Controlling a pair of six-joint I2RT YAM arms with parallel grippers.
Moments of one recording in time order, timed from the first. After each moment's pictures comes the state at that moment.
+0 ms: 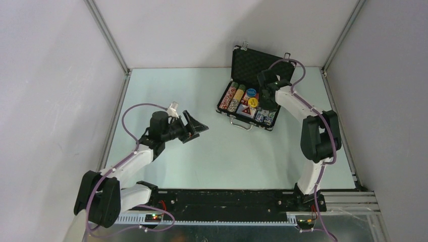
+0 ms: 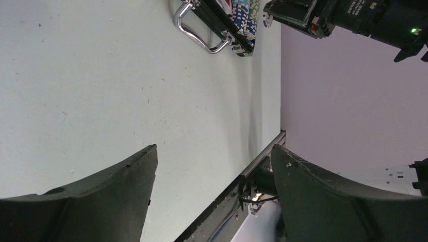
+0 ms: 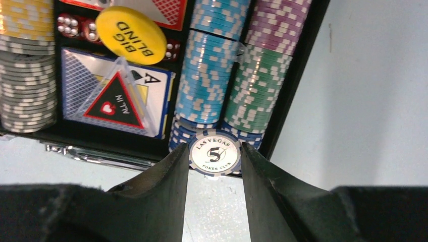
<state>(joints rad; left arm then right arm) -0.32 1.13 0.52 0.14 0.54 -0.93 0.36 1.86 1.52 -0.76 0.24 0.44</state>
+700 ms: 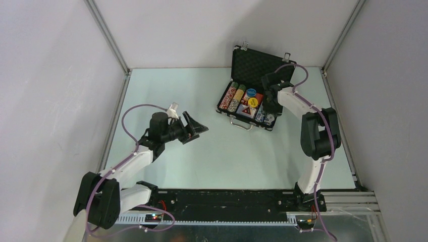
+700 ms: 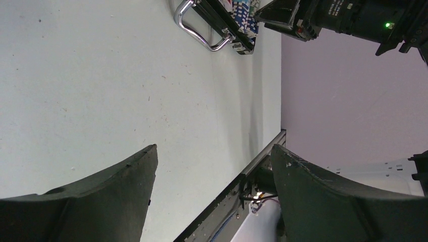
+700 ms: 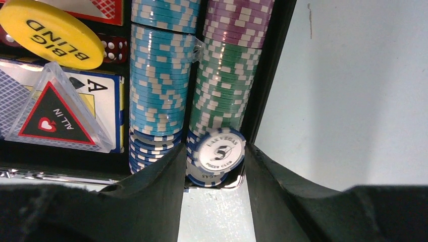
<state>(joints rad) -0.32 1.12 0.51 0.14 0.54 -0.93 0.29 1.89 1.47 -0.76 0.25 0.44</state>
